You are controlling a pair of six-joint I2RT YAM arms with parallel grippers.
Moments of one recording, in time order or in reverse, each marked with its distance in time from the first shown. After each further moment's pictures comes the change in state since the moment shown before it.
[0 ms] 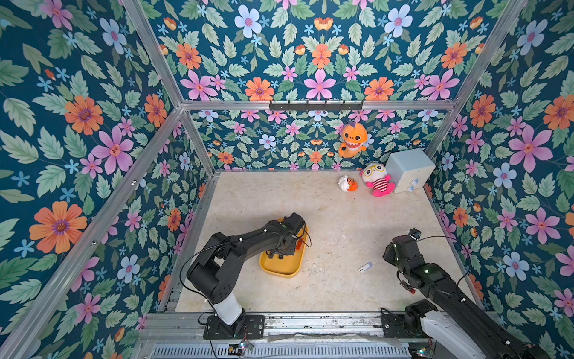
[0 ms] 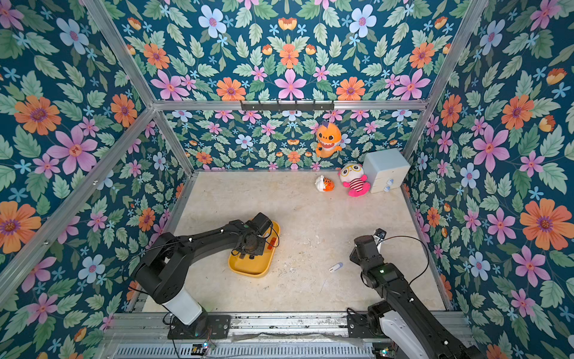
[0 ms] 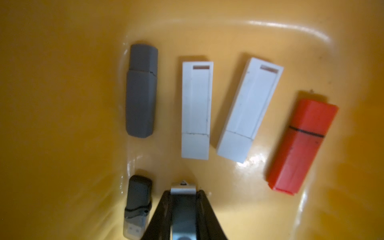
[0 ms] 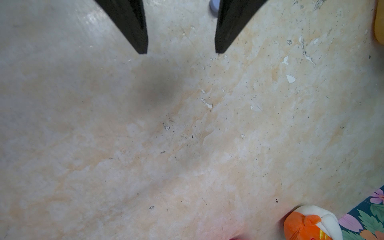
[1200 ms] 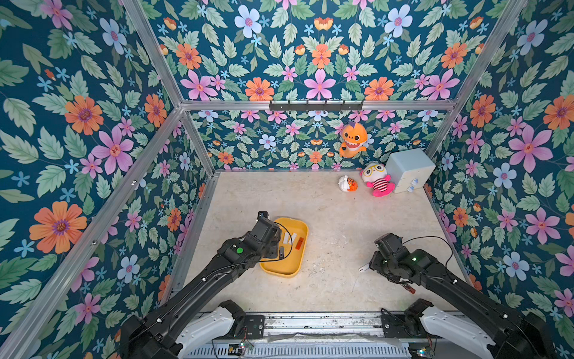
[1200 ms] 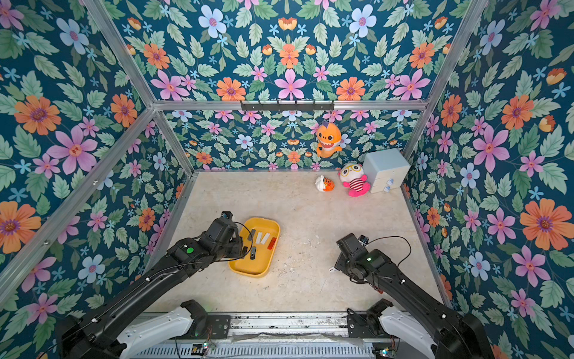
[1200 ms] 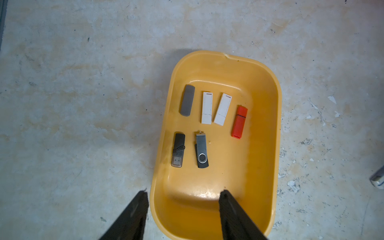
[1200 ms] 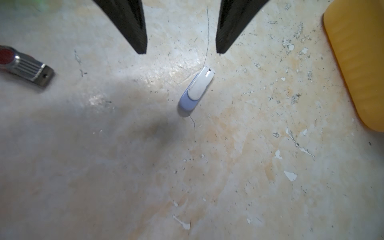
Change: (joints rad) left arm -0.001 -0.703 -0.131 -0.164 -0.040 -0.034; right arm 0.245 0.202 0.184 -0.327 -0.240 0.292
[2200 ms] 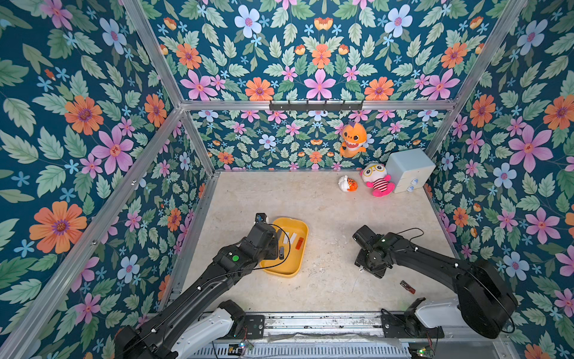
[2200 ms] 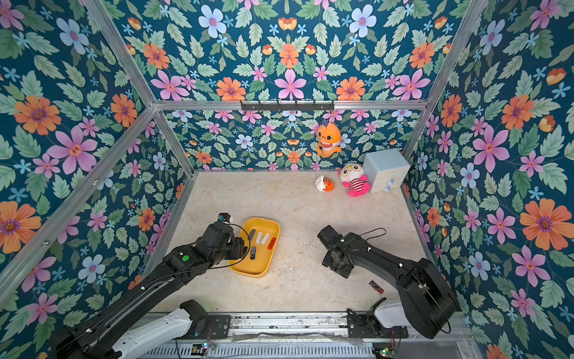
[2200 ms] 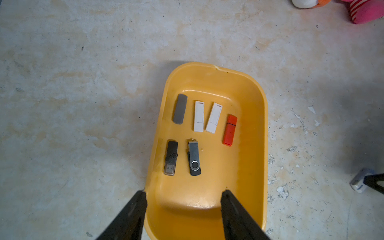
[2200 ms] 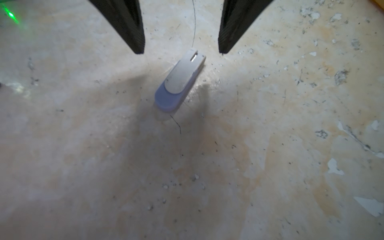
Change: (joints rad) left arm 0.000 -0.058 -0.056 0.087 0.013 -0.002; right arm 0.050 0.420 0.176 0.010 -0.024 0.104
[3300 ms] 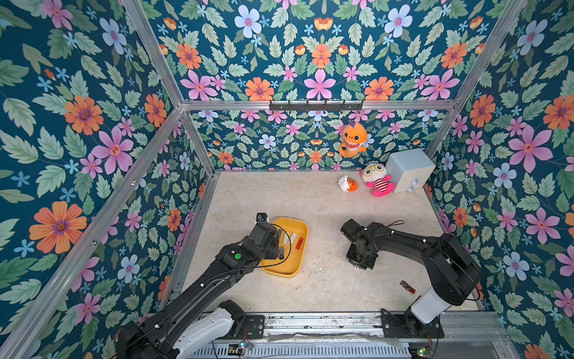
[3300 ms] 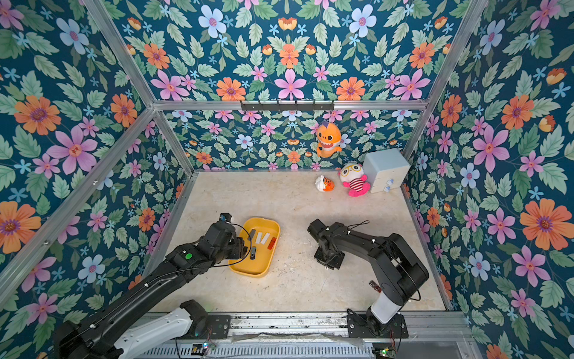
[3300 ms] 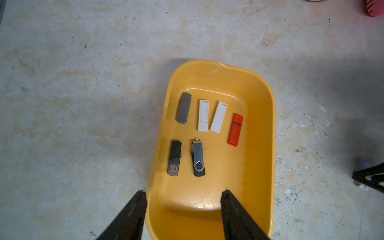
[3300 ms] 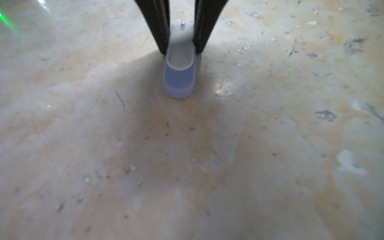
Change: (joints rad) left arm 0.002 0.025 0.002 0.000 -0.020 0.003; right arm 0.016 0.238 0.182 -0.032 -0.036 -0.038
